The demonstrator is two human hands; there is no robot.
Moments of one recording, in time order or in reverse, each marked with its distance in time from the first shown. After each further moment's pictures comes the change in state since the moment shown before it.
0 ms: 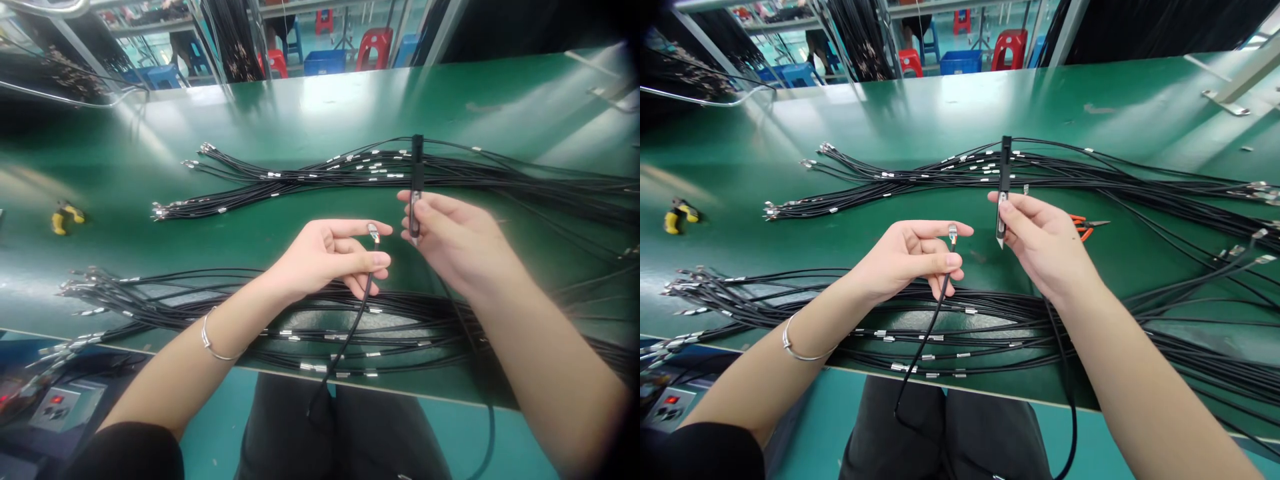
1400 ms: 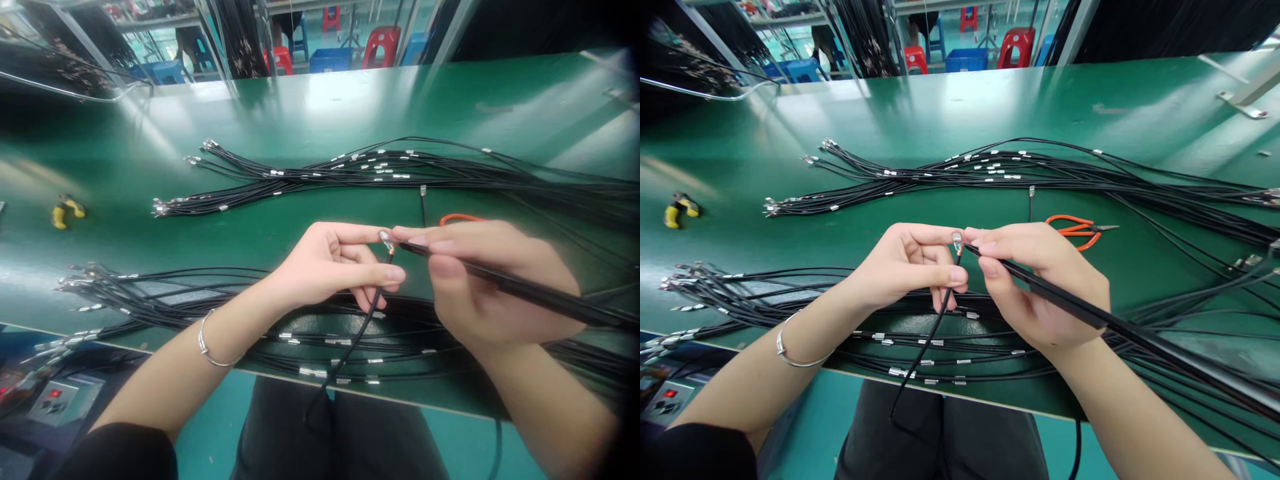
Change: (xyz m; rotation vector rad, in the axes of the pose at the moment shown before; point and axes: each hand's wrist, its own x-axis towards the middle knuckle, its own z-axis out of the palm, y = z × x) left_hand -0.003 0.001 0.004 -0.048 -0.033 0.017; right_hand -0.038 -0.008 0.010 -0.546 -0.038 -1.021
